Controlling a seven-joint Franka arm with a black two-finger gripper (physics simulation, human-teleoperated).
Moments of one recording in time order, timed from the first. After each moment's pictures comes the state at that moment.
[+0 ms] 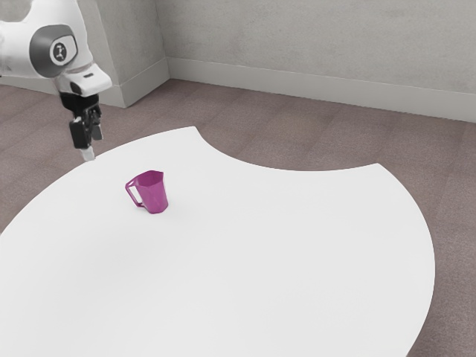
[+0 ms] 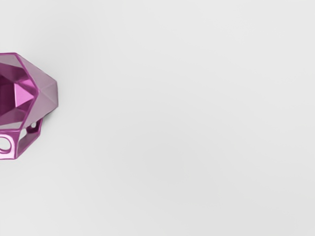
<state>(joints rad) 0.11 0.04 0.13 -1.73 0.04 1.74 1.23</state>
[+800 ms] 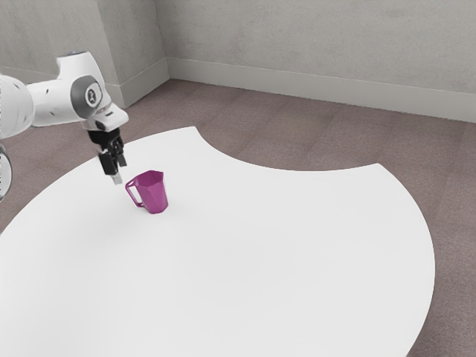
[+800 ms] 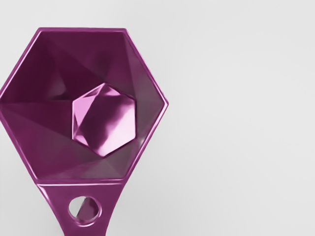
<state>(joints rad) 0.23 0.49 0.13 -1.50 -0.18 1.95 1.39</state>
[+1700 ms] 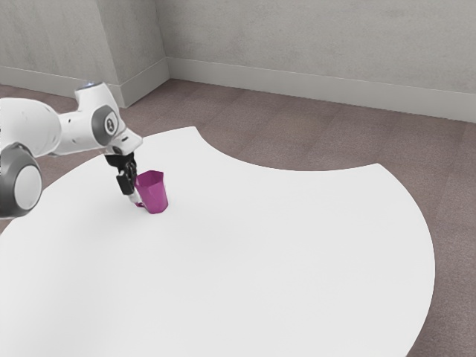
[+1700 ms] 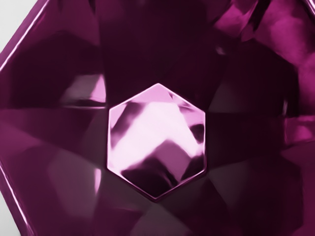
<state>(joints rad) 0.24 0.70 0.13 -1.41 -0.25 2.07 1.39</state>
